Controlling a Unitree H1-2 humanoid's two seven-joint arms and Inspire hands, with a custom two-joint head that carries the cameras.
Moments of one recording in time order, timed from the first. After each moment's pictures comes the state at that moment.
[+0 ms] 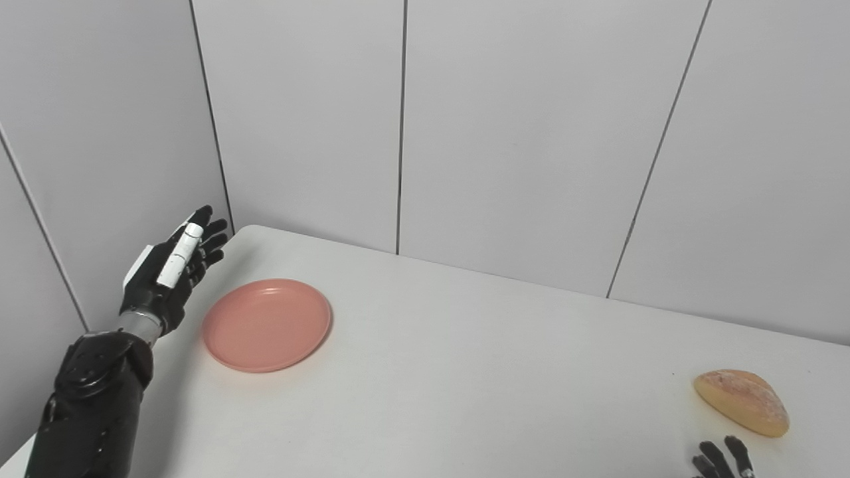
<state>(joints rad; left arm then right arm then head) -0.44 0.52 0.42 0.24 -0.34 0.24 -0.17 0.03 -0.09 -0.08 -0.10 0.32 0.05 0.13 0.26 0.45</state>
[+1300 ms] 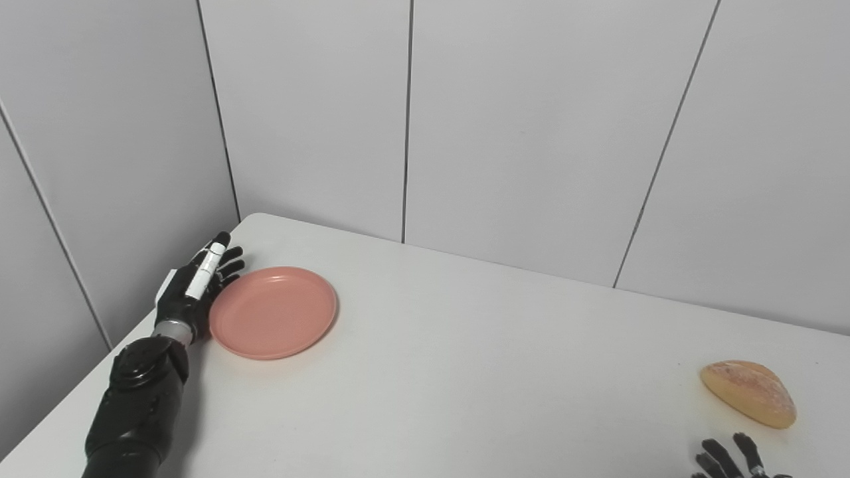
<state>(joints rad) -0.58 0.50 0.38 0.77 -0.33 -0.02 -0.16 0.05 -0.10 -0.08 -0.15 0.33 0.12 0.12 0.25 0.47</state>
